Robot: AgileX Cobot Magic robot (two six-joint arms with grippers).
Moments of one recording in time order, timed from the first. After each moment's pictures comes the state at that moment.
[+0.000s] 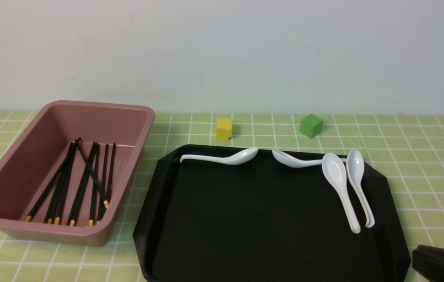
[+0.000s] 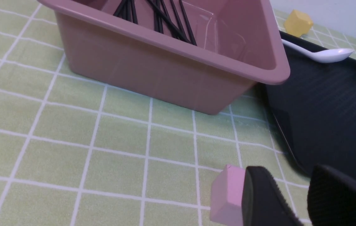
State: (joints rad) right arm 0.71 0.49 -0.38 -0.18 0.33 0.37; left arm -0.13 -0.01 0.03 -0.11 0.39 -0.28
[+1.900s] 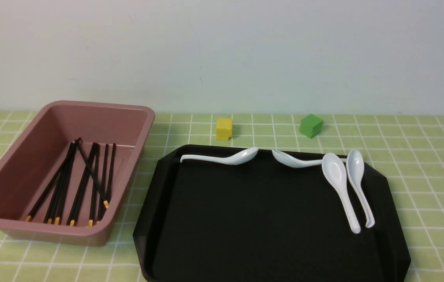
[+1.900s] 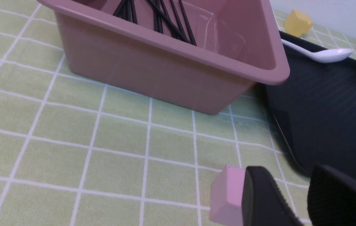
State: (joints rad) right arm 0.10 -0.01 0.02 0.05 0.37 0.07; left arm -0.13 -0.01 0.03 -0.11 0.39 -0.28
